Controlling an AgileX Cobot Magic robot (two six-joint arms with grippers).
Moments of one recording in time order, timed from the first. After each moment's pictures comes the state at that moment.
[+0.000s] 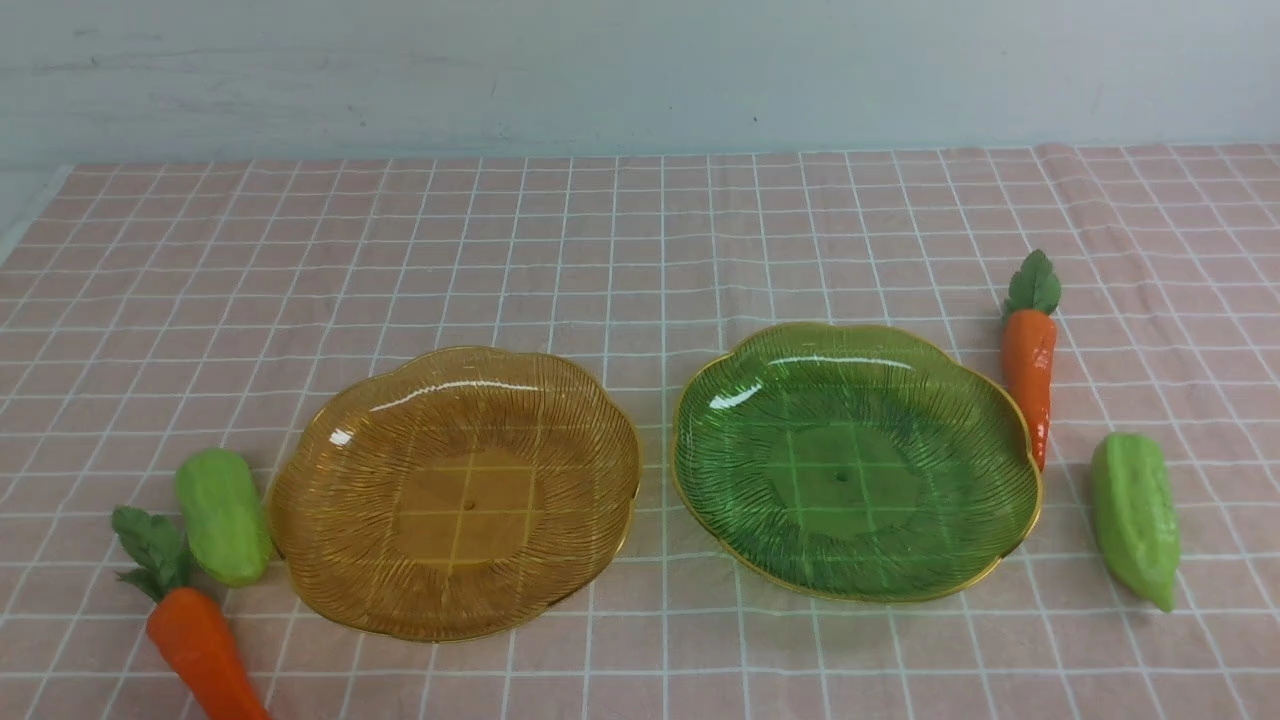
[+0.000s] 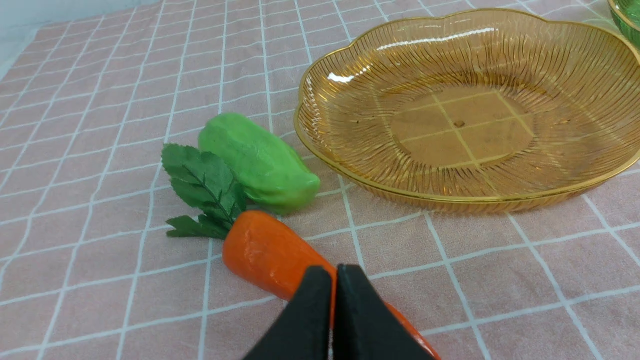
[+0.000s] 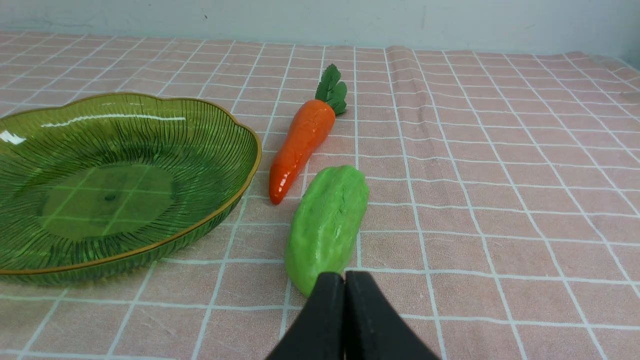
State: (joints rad) right arm -0.01 -0.01 0.03 0.04 0.39 -0.05; left arm -0.11 -0.01 0.03 -0.02 0.39 0.10
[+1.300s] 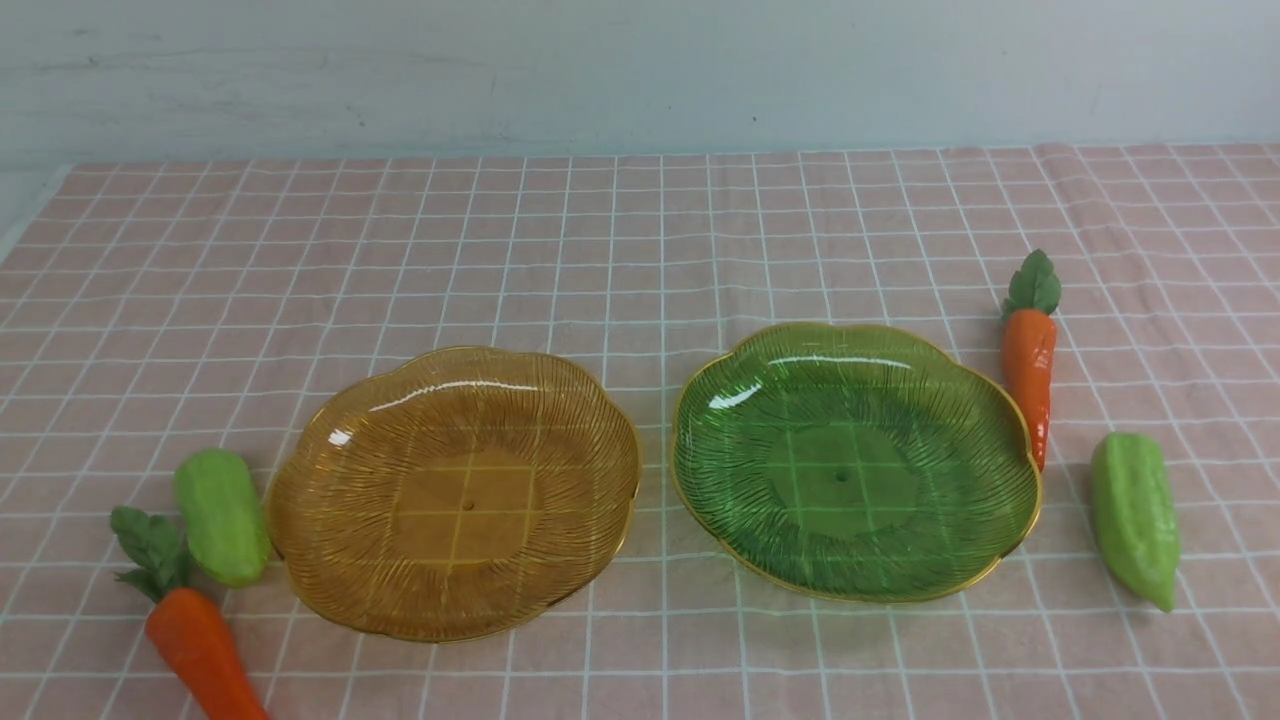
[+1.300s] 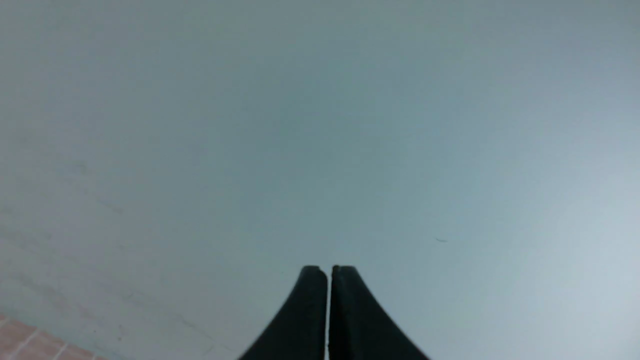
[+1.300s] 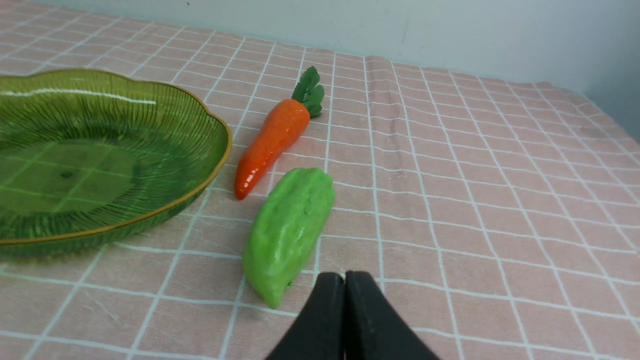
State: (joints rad) right arm -0.01 -0.01 0.03 -0.10 0.38 -0.05; left arm -0.11 0.02 -0.26 -0.72 -0.13 0.16
